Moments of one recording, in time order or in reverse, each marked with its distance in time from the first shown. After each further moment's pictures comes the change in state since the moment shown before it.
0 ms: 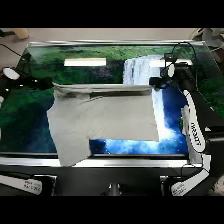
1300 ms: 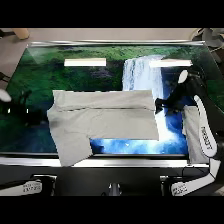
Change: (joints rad) left arm 0.161 0.317 -0.540 0.133 -0.430 -0.068; right arm -0.127 0.116 -0.264 0.232 0.576 -0.125
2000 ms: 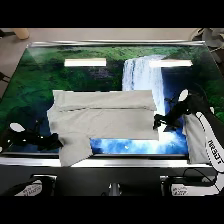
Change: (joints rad) left arm -0.042 0.161 -0.481 -0.216 0.193 0.045; right arm -0.023 0.126 -0.344 0.057 -0.144 -0.040
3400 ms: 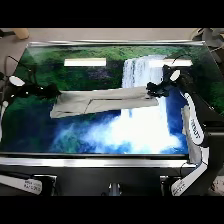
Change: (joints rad) left arm -0.114 -0.498 0.907 -0.082 0.184 -0.057; right arm 0.063 -0.345 0.563 0.113 -0.387 0.040
